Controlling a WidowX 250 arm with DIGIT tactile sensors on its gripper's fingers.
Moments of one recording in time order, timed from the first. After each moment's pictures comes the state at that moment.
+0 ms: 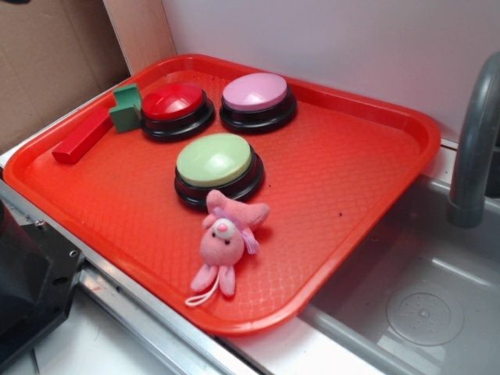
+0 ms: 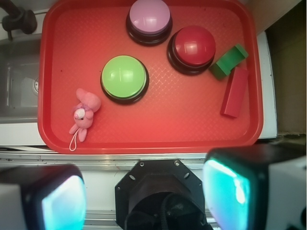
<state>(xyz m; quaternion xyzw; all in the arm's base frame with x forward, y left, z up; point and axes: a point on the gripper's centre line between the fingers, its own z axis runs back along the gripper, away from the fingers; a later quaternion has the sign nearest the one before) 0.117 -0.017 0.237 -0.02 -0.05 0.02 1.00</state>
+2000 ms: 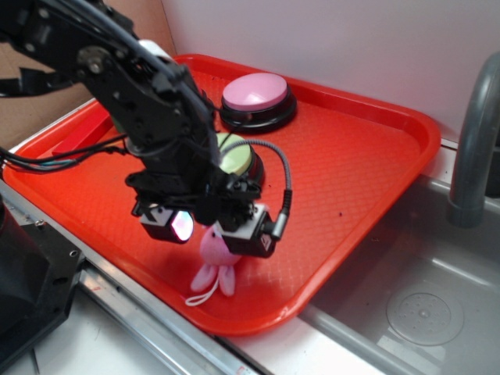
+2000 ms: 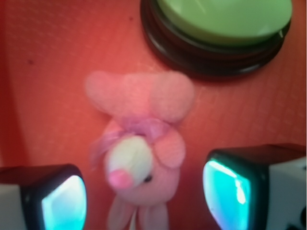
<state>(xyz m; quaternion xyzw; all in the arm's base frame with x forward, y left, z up) 0.155 -0.130 0.034 -0.06 -0.08 0.18 0.98</state>
